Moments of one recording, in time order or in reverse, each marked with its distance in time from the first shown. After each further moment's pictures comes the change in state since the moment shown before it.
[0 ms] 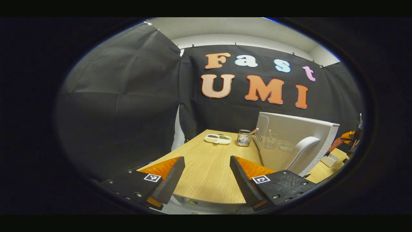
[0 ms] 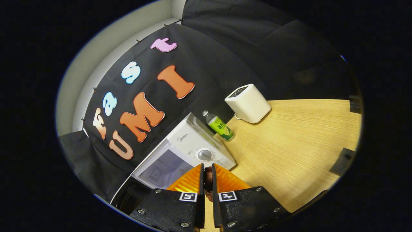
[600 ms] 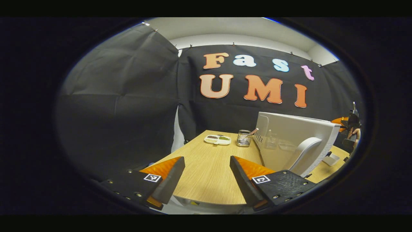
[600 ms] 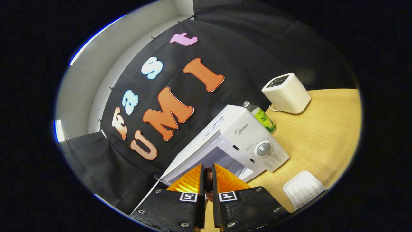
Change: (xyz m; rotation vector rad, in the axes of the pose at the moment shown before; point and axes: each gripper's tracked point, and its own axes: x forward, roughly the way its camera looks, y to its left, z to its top) left arm 0.005 0.002 0.005 0.017 -0.007 -0.008; right arm 0.044 0.120 -0.036 0.046 0.036 0.176
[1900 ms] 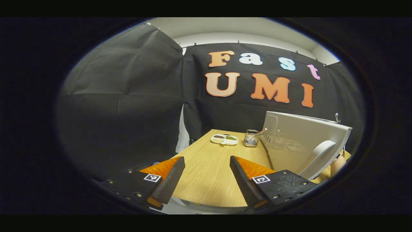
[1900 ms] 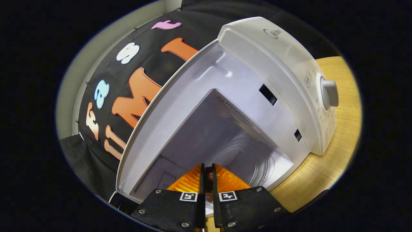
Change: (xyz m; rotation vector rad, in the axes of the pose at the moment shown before) left arm 0.018 0.019 0.000 -0.009 0.021 0.043; right arm 0.171 -0.033 -0.090 0.018 -0.008 -0.170
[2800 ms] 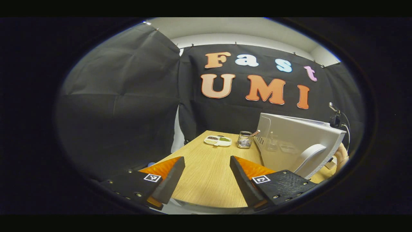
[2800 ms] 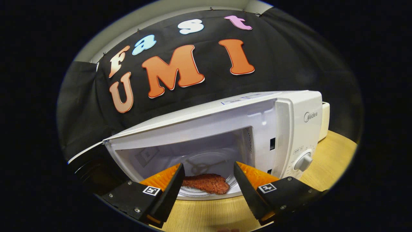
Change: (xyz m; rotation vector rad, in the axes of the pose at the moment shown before) left arm -0.006 -0.022 0.006 0.003 -0.016 -0.038; right arm -0.076 0.005 0.020 -0.609 0.016 0.032
